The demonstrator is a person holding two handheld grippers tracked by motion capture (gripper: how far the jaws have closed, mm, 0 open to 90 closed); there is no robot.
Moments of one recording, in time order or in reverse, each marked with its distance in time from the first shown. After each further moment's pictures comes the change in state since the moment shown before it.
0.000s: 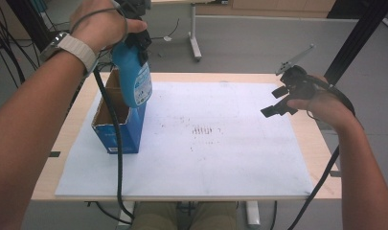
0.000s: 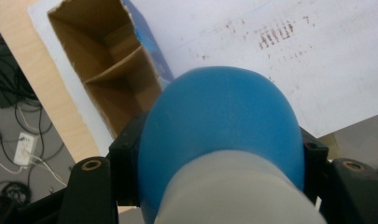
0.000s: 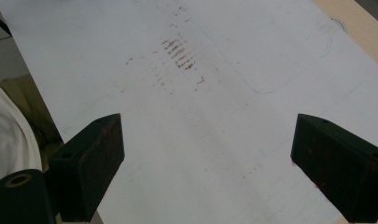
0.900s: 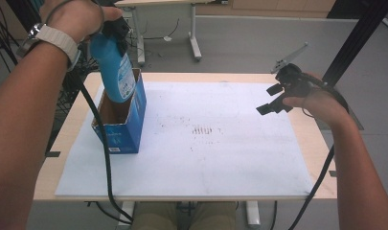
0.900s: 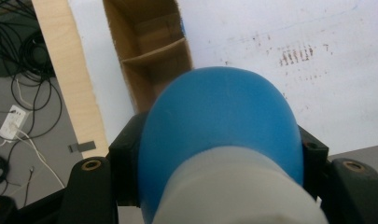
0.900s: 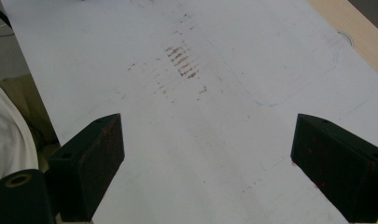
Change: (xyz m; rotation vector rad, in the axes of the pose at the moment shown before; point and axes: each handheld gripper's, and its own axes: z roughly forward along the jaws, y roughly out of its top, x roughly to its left) left arm 0.038 -0.024 -0.014 -0.040 0.009 -0.192; right arm -0.005 0.009 0.010 -0.008 0.017 -0.038
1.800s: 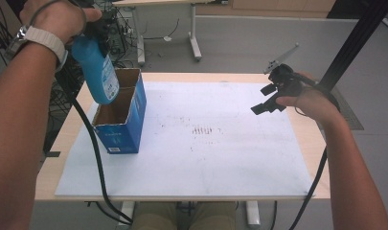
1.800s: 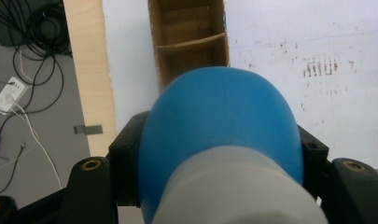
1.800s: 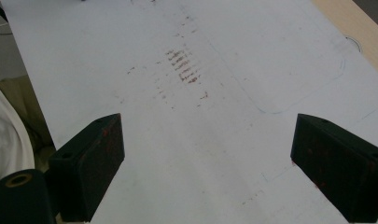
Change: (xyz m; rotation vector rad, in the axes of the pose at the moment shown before) left arm 0.036 -0.004 0.007 0.011 0.014 -0.133; right arm -0.007 0.005 0.014 -0.001 0.017 -0.013
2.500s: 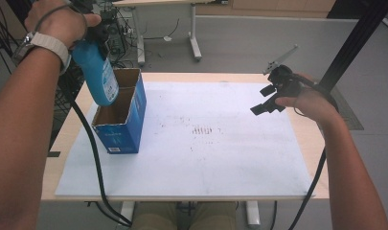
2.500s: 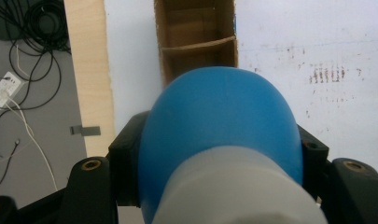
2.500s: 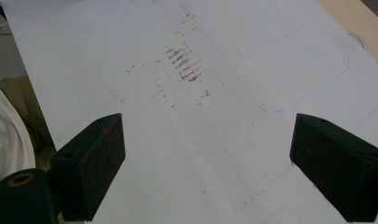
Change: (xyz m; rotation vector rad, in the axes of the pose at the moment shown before) left arm 0.008 0.004 0.017 0.002 0.001 -0.026; right arm -0.003 -0.001 0.003 0.005 0.006 0.006
